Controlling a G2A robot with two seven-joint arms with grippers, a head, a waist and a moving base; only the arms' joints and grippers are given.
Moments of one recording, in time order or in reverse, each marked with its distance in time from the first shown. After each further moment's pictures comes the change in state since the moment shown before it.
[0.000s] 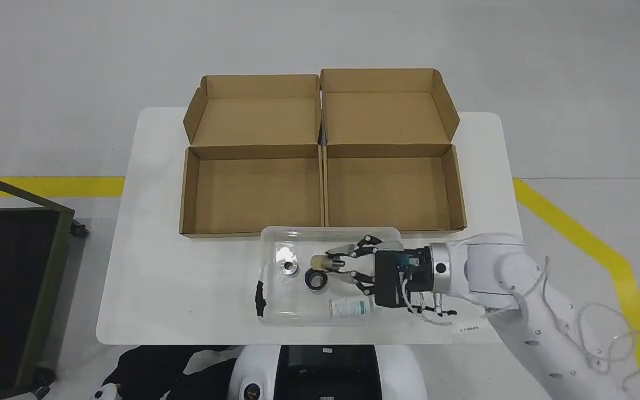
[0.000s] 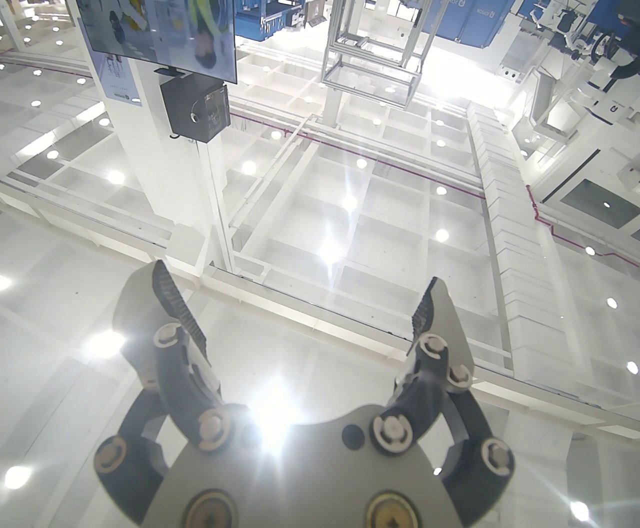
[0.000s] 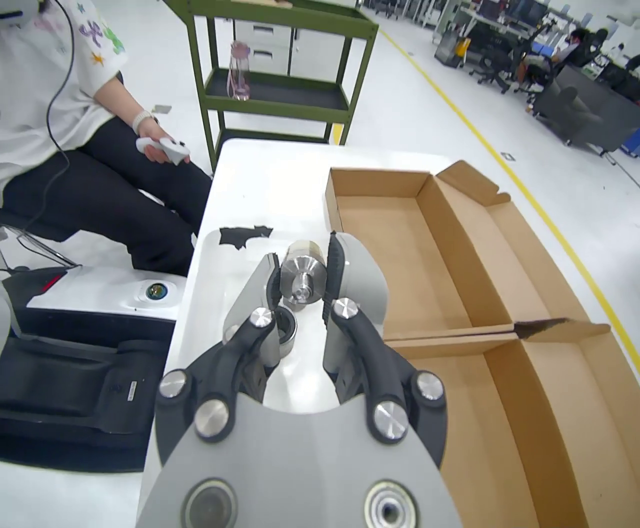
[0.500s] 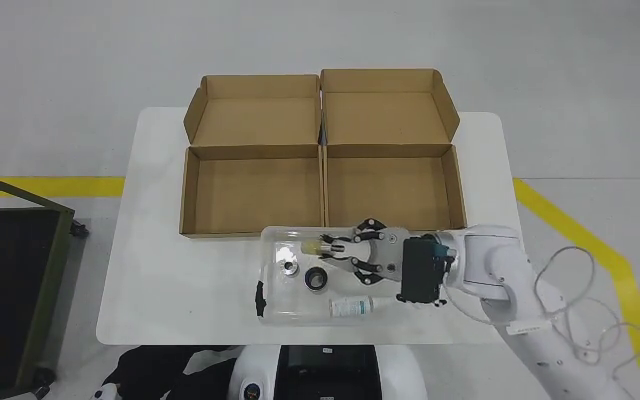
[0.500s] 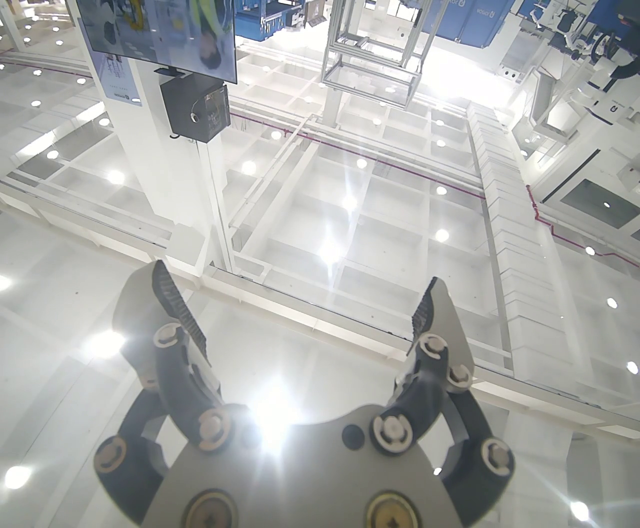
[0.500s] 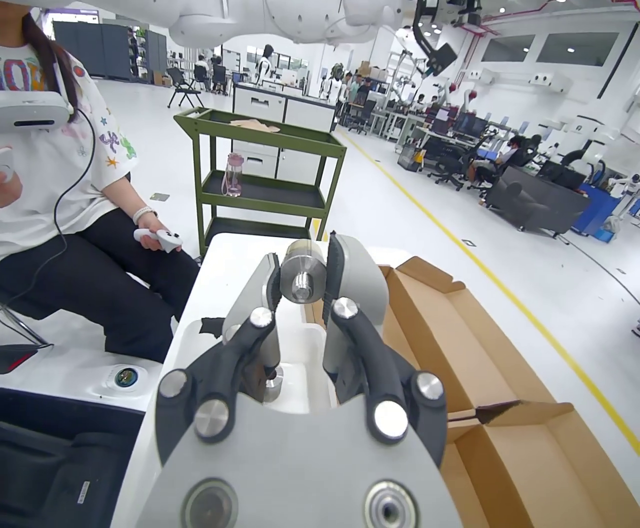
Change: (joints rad) left arm 0.000 0.000 0.000 0.000 0.000 0.000 0.000; right arm 0.042 -0.026 -0.014 0.046 -0.097 0.035 -0.340
